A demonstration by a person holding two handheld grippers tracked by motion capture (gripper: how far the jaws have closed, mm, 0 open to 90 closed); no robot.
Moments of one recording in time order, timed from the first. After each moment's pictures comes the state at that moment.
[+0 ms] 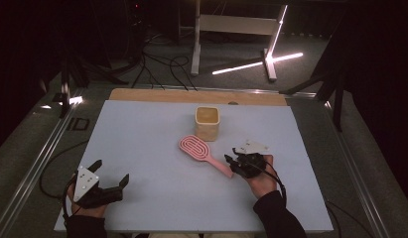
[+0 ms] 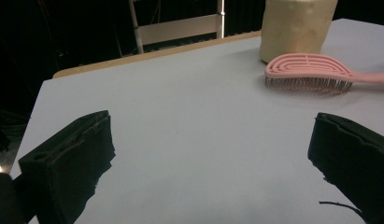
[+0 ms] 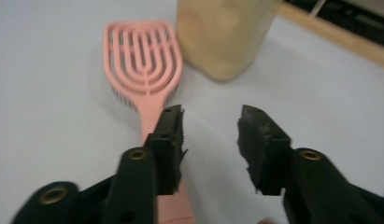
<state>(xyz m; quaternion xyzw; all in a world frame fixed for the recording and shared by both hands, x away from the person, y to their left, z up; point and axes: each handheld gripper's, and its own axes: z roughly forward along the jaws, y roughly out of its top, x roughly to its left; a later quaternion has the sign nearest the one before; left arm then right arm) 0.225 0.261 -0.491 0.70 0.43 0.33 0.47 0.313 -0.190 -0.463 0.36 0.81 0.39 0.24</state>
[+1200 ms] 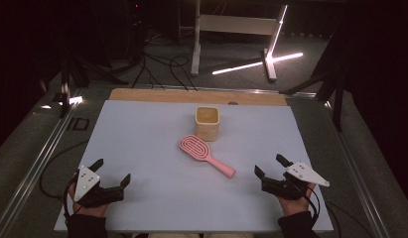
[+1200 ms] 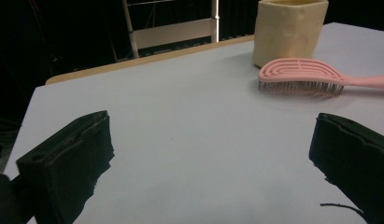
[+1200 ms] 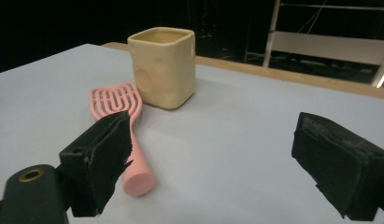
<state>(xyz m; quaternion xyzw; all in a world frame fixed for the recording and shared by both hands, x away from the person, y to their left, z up) 0.227 0.255 -0.490 0.70 0.41 0.33 0.48 0.246 -0.277 -0.461 0.42 0.69 0.51 0.29</state>
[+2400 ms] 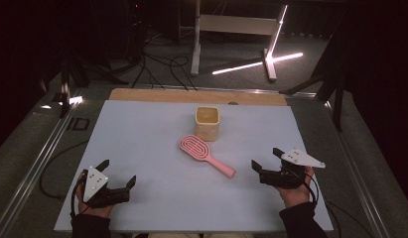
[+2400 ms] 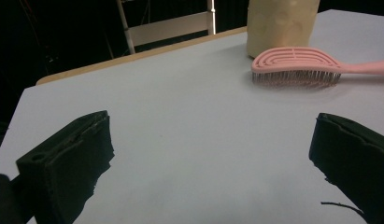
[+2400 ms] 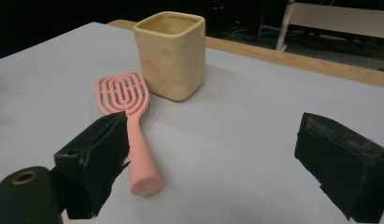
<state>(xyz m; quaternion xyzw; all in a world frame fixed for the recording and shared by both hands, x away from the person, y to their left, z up) 0.229 0.245 -0.496 0.71 0.40 0.33 0.47 0.268 -0.270 -0.435 0.42 0.73 0.48 0.25</state>
